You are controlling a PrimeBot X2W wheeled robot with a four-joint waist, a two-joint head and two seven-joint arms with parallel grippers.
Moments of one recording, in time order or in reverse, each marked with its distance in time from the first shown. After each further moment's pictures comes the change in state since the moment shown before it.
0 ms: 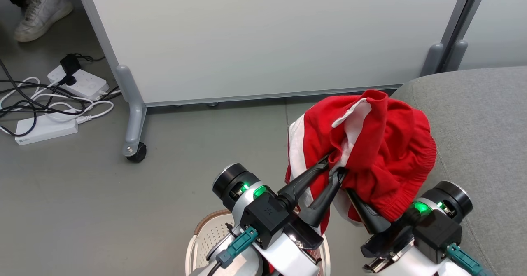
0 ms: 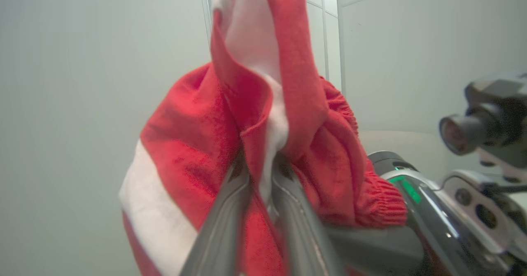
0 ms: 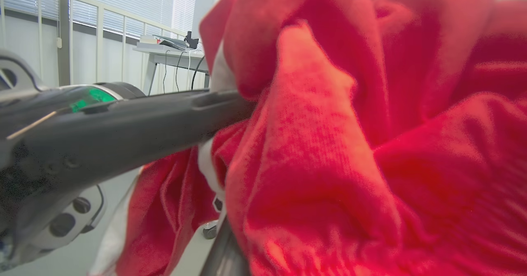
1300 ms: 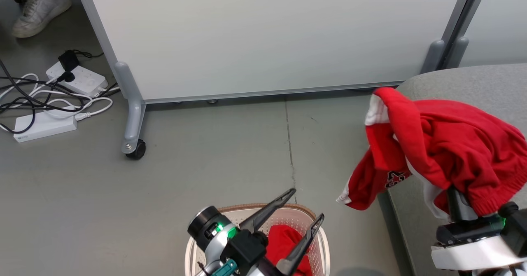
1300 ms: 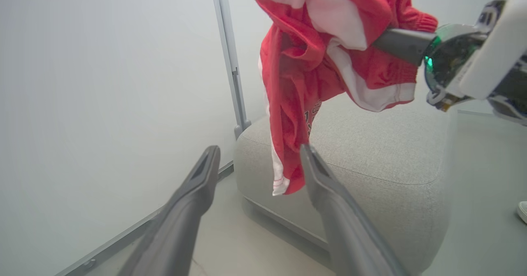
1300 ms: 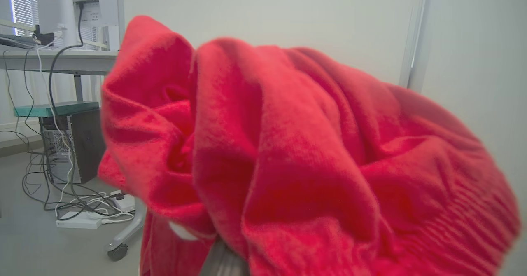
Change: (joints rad) left arm 0.191 0.026 0.136 0.102 0.164 -0.137 0.000; right arm 0.139 0.120 -0.437 -0.001 -0.038 0.000 0.000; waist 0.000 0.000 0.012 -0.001
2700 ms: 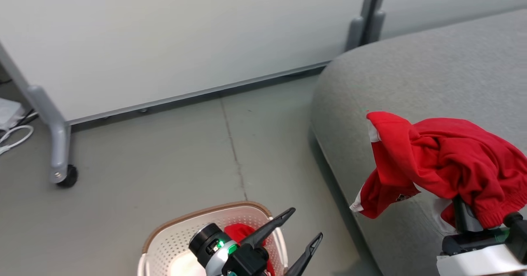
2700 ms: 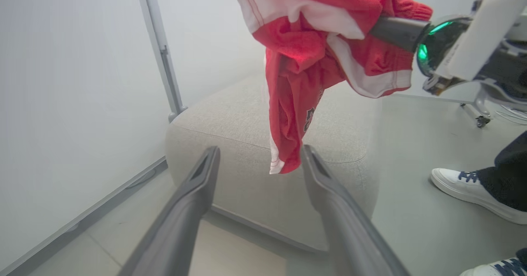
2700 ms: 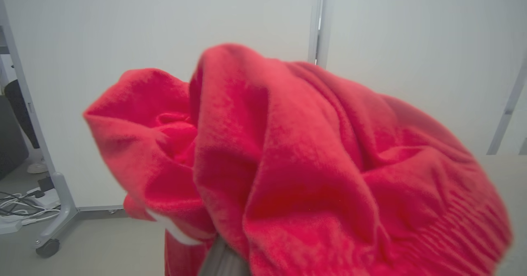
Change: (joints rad) left arm 0.055 0.011 -0.027 0.030 -0.005 -0.008 0.000; right arm 0.043 0.022 -0.054 0.055 0.015 0.000 0.000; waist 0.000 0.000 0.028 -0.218
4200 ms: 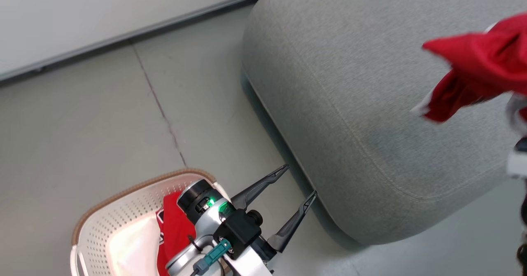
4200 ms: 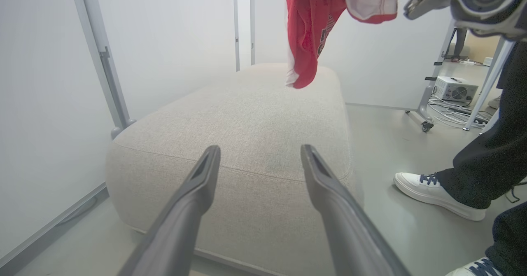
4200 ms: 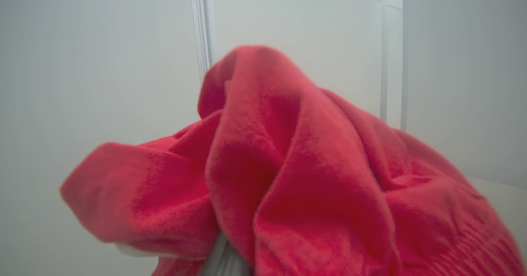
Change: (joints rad) left arm -0.136 0.034 0.021 -0.040 0.035 0.000 0.000; right arm -0.323 -0.006 -0.198 0.013 0.207 -0.001 0.000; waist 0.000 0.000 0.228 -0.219
